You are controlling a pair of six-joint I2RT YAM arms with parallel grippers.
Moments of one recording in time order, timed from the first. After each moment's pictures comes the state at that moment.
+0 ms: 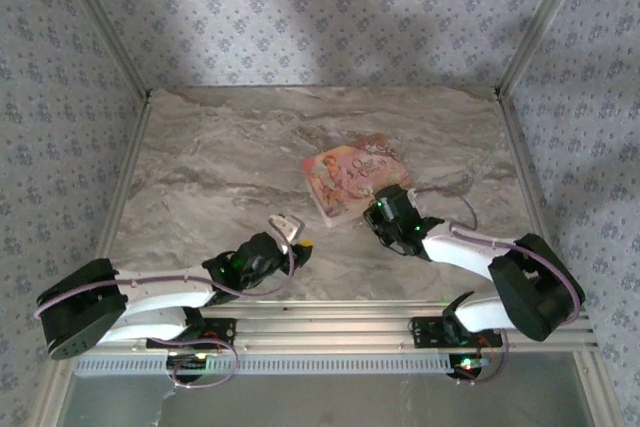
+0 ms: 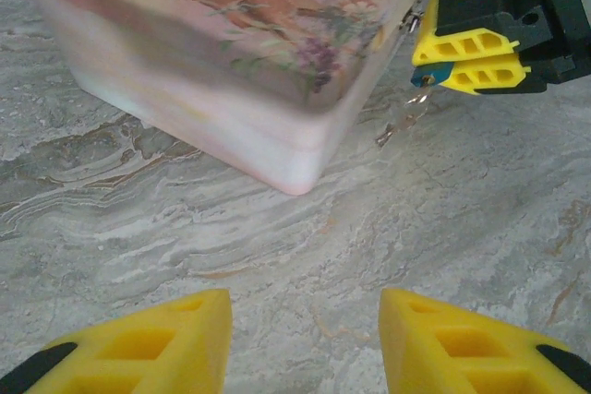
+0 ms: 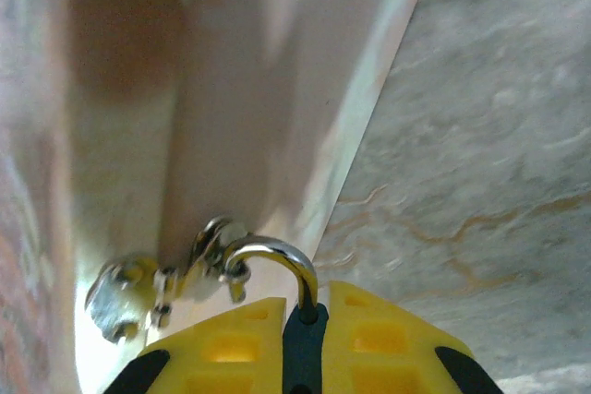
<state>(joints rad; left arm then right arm) -1.06 1.14 0.27 0.40 -0.26 -0.28 0.61 1.34 0.51 0.03 0.08 1.42</state>
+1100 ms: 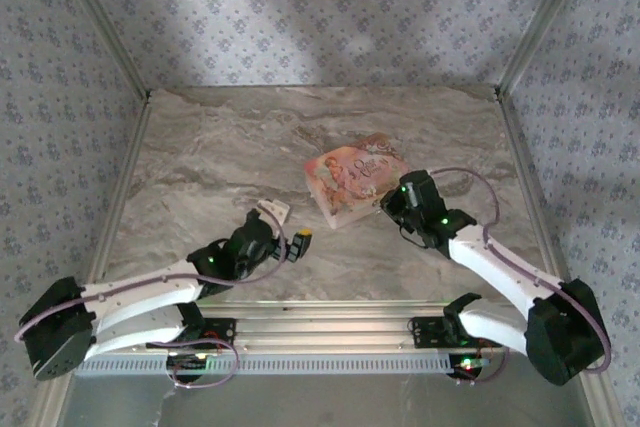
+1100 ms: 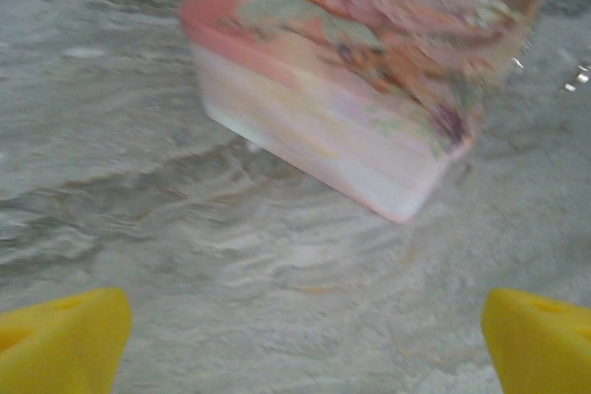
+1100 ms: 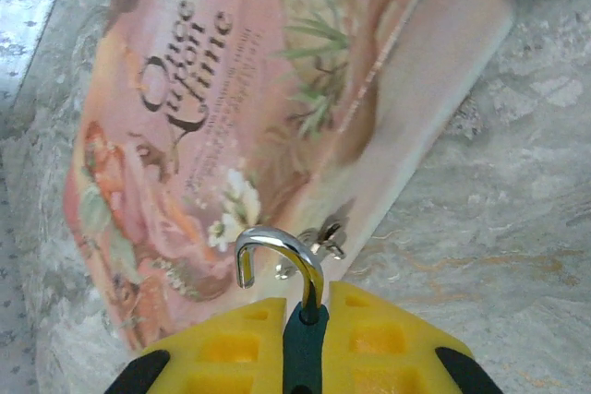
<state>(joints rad) -0.98 0.97 0.43 0.01 -0.37 -0.30 0.51 1.09 0.63 -0.29 0.04 1.11</state>
